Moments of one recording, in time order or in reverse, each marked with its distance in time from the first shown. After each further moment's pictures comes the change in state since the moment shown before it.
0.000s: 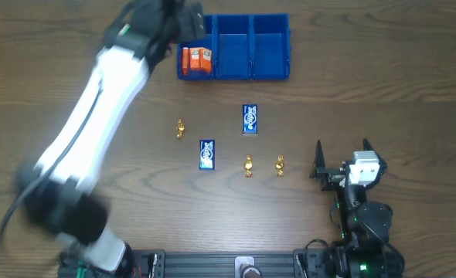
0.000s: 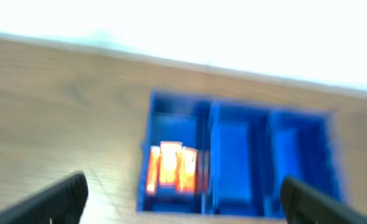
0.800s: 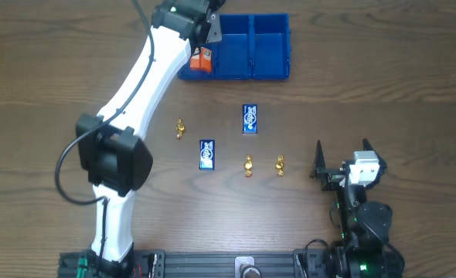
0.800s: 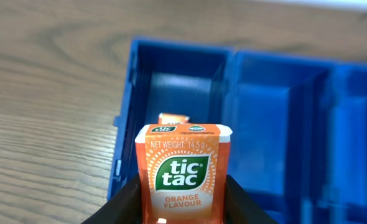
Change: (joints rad) left arm -0.097 0.442 0.457 -0.338 -0.128 -0.059; right arm 0.000 0.000 0.000 0.000 0.000 0.000
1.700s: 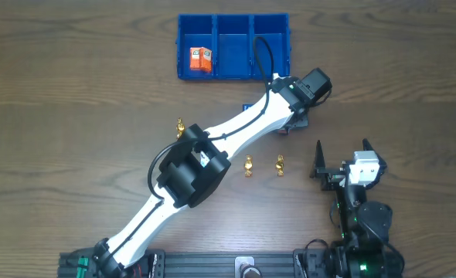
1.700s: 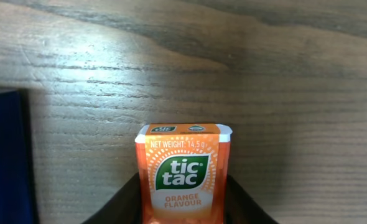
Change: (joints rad) left arm -0.462 0.282 -0.005 -0.042 0.150 -0.476; right arm 0.000 0.000 0.000 0.000 0.000 0.000
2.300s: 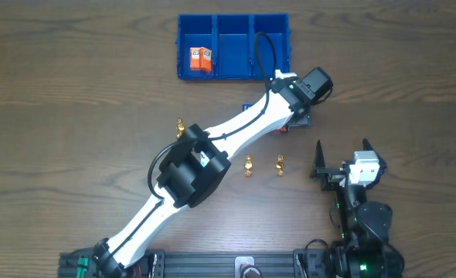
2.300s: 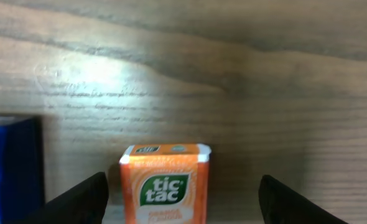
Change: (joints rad) left arm 0.000 0.000 0.000 0.026 -0.055 0.035; right arm 0.000 0.000 0.000 0.000 0.000 0.000
